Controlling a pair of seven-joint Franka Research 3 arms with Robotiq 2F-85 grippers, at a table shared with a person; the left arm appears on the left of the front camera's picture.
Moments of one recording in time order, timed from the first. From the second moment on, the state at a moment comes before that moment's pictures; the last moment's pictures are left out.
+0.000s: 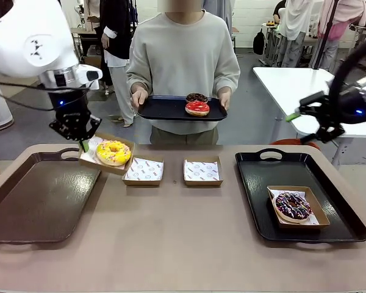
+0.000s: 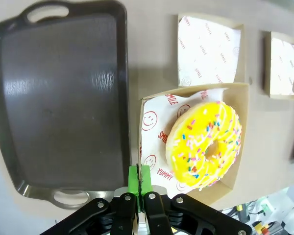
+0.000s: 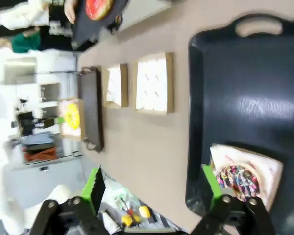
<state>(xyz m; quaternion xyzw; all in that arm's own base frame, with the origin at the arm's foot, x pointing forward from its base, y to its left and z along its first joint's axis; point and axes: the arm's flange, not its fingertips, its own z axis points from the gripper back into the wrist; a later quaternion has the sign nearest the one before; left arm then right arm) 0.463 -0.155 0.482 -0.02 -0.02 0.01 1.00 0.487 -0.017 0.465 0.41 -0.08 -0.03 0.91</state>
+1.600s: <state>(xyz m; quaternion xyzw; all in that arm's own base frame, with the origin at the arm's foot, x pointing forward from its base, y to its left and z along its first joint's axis) 0.407 -0.075 0.440 -0.04 0.01 0.05 1.00 0.512 0.188 0.429 0.20 -0.02 0.05 0.98</state>
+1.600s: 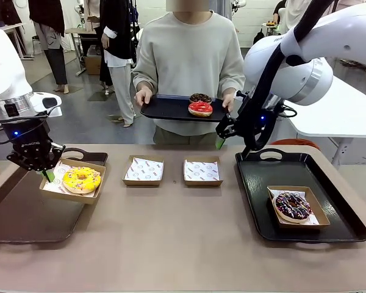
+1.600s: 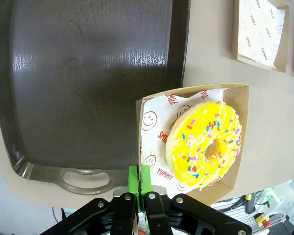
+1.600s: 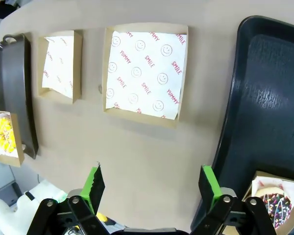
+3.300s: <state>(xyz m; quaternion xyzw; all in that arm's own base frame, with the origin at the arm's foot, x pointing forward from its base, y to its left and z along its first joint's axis) 0.352 0.021 0.423 -0.12 0.02 0.00 0.99 0.573 0.250 0.331 0.04 -0.01 0.03 1.00</state>
